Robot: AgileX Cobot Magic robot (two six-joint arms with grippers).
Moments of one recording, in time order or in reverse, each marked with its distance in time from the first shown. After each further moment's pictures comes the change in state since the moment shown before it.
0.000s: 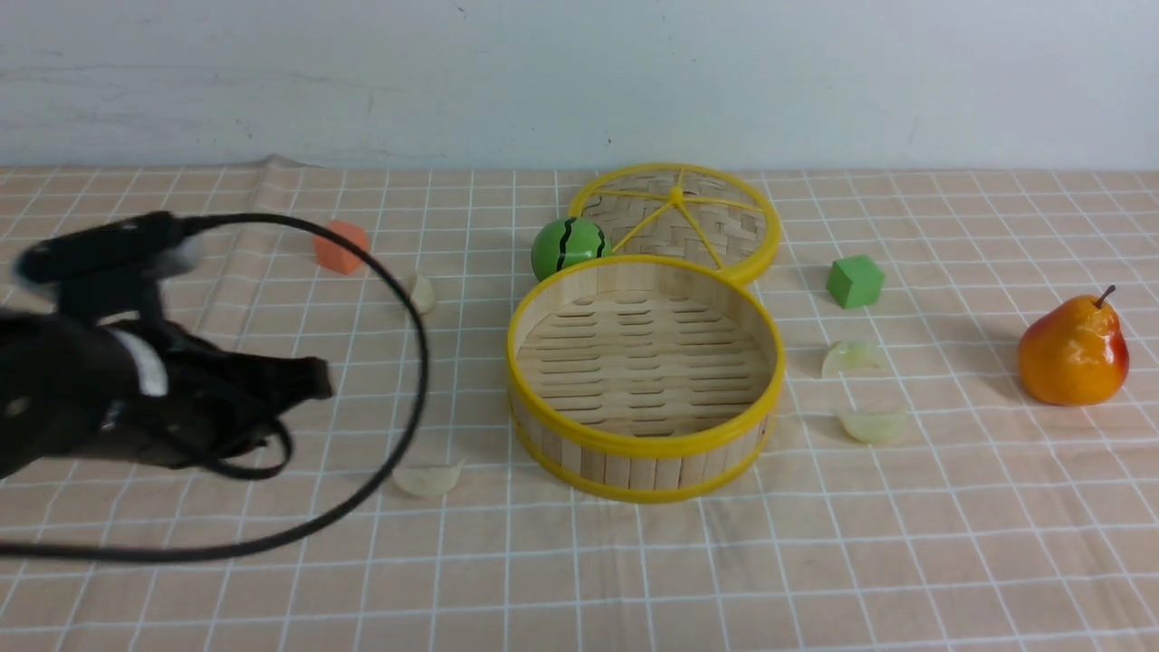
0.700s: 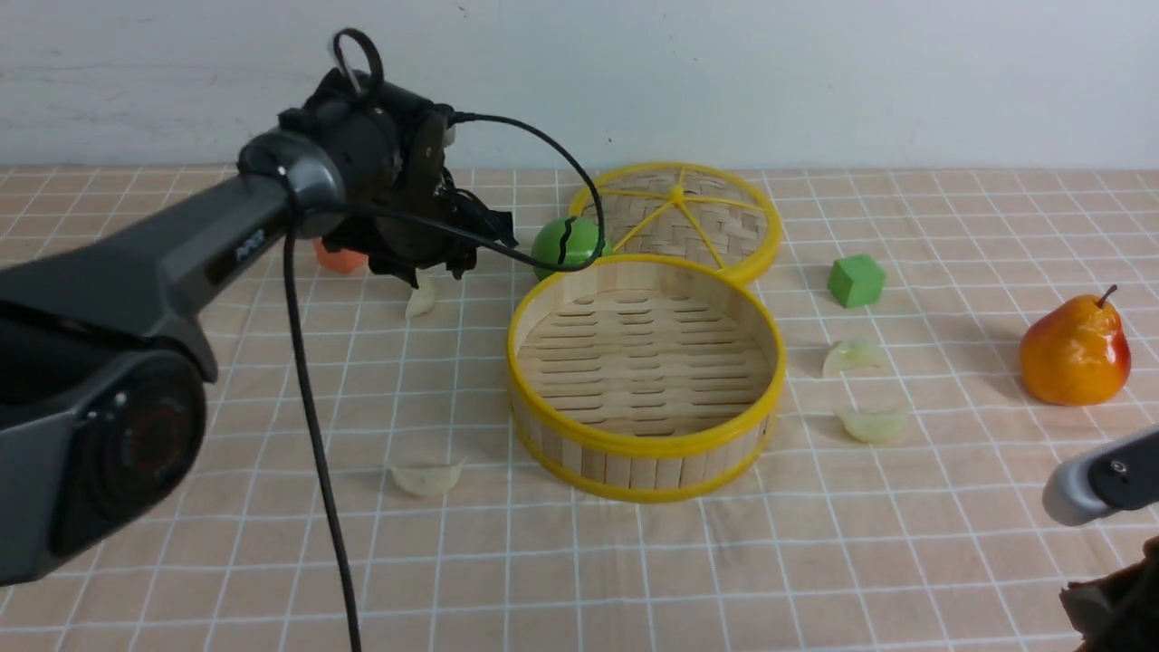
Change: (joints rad) right arm 0.145 0.258 -0.089 0.021 0.019 -0.141; left arm 0.001 1.017 -1.344 0.062 0.438 0.084
